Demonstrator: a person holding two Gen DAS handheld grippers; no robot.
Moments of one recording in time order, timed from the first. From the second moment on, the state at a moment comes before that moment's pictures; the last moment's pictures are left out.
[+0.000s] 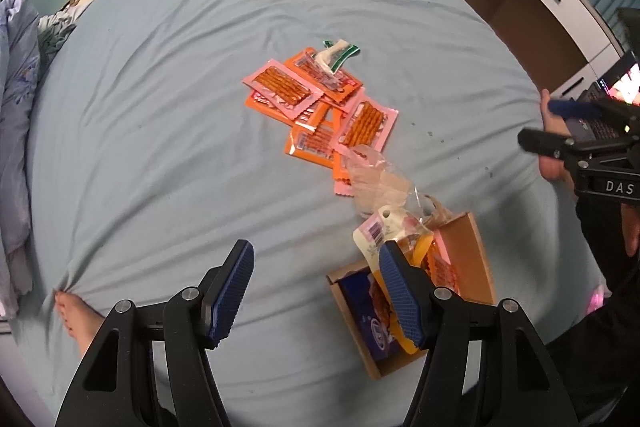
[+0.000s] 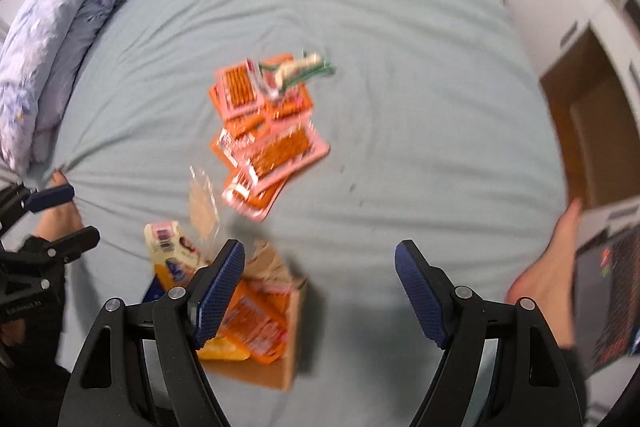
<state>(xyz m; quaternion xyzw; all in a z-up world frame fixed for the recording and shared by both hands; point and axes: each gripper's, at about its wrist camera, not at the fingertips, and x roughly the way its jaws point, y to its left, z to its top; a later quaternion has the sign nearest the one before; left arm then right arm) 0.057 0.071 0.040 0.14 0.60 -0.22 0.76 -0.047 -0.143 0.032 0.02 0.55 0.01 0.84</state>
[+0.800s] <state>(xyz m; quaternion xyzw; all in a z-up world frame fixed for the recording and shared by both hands) 0.057 0.069 0.037 0.15 0.60 -0.22 0.75 -0.081 -0.102 0.040 -0.08 0.53 -0.01 0.84</state>
